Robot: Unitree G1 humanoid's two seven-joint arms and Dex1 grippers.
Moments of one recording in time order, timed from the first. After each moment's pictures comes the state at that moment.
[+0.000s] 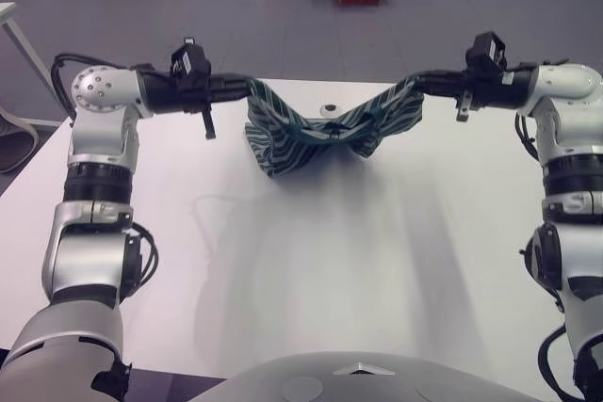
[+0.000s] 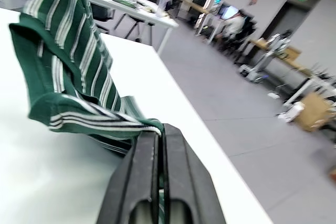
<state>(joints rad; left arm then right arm) -0.74 0.67 0.00 0.40 -0.31 -0.07 -1.35 -0.78 -0.67 -0.04 0.46 0.27 0.11 1.35</state>
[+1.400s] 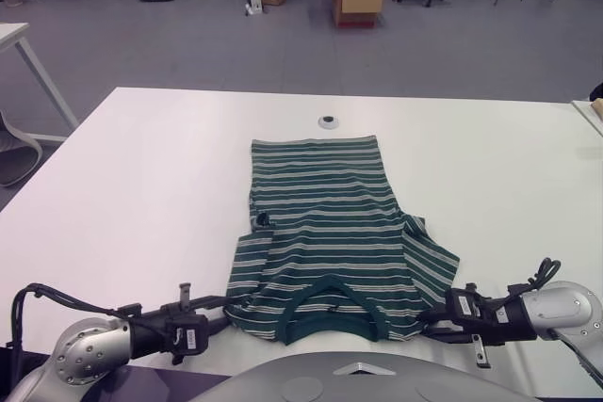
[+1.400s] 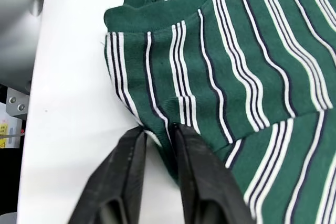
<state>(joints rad) 0.68 0.91 0.02 -0.22 0.01 -0.57 -0.89 0.49 -1.01 0.04 -0.44 0.21 0.21 1.13</state>
